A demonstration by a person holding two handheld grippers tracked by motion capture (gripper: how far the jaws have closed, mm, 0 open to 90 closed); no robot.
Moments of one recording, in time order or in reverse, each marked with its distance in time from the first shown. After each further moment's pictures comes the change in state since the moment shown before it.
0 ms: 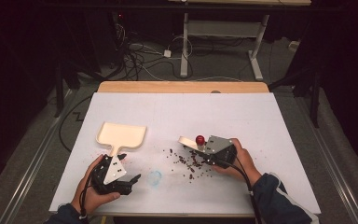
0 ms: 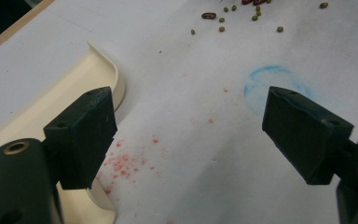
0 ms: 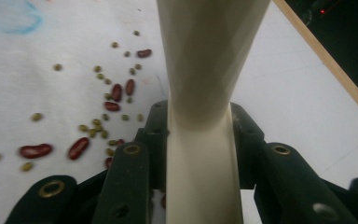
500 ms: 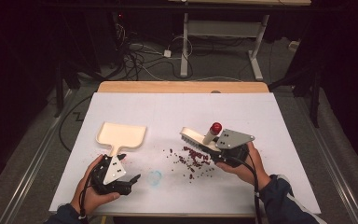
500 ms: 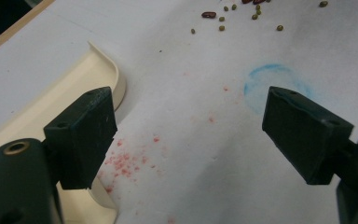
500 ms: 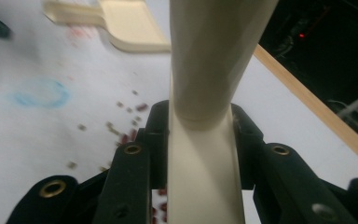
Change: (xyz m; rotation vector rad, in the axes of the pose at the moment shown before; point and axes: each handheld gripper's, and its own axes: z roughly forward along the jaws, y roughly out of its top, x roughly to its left) left arm 0.001 -0.001 -0.001 -0.002 0.003 -0.003; right arm -0.005 0.025 -0.052 -0.161 0.013 0.132
